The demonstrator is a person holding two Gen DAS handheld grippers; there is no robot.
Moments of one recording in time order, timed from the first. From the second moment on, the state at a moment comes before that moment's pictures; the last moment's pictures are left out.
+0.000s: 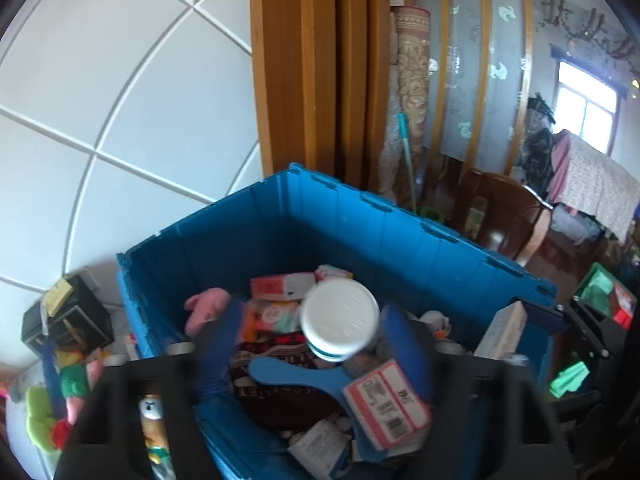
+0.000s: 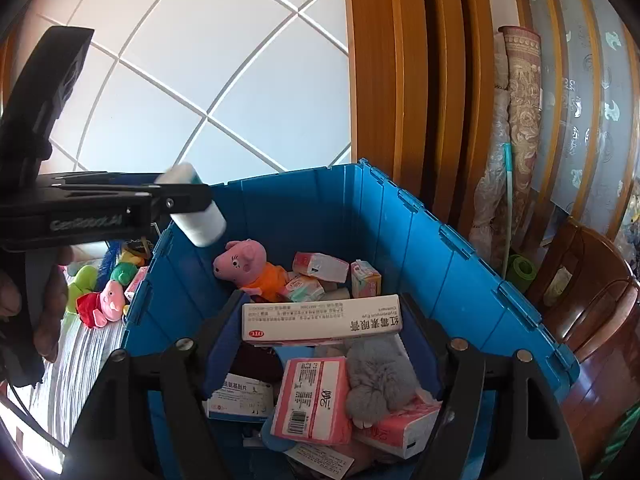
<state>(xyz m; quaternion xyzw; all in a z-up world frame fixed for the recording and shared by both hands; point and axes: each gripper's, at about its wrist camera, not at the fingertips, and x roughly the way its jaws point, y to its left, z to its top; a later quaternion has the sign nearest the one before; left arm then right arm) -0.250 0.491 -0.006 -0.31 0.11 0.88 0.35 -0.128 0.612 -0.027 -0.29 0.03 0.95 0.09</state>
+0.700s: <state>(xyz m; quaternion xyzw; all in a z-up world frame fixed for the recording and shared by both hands) -0.244 0.430 -0.010 -0.30 0.09 0.90 0.29 -0.132 0.576 -0.025 -0.29 0.01 0.96 0.04</state>
